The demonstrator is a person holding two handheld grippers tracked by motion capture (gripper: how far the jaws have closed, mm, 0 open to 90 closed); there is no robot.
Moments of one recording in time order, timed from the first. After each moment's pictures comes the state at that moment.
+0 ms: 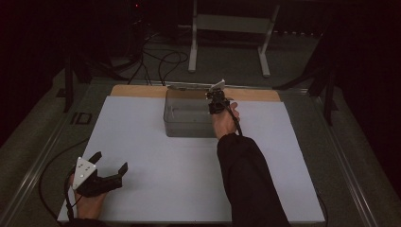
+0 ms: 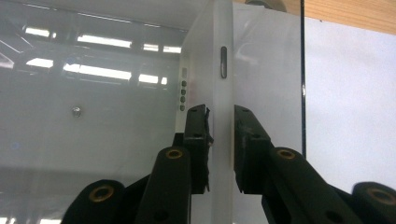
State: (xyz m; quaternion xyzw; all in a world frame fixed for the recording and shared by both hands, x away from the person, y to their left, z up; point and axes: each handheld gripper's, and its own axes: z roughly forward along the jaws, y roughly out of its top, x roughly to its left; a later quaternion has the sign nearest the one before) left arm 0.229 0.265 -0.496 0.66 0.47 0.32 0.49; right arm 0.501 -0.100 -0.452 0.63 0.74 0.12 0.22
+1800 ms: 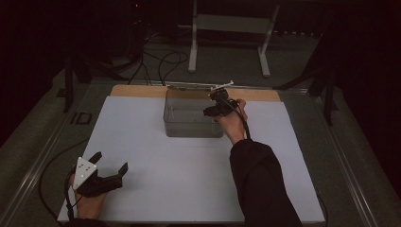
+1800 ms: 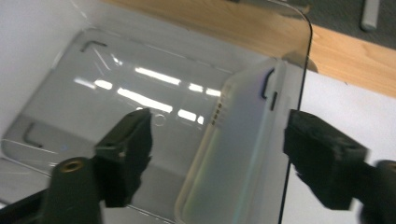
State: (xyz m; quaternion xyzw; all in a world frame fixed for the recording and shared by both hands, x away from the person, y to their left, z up) left arm 0.228 0.265 -0.497 0.66 0.47 0.32 0.49; right arm 0.470 -0.118 -0.427 0.53 0.78 0.26 0.22
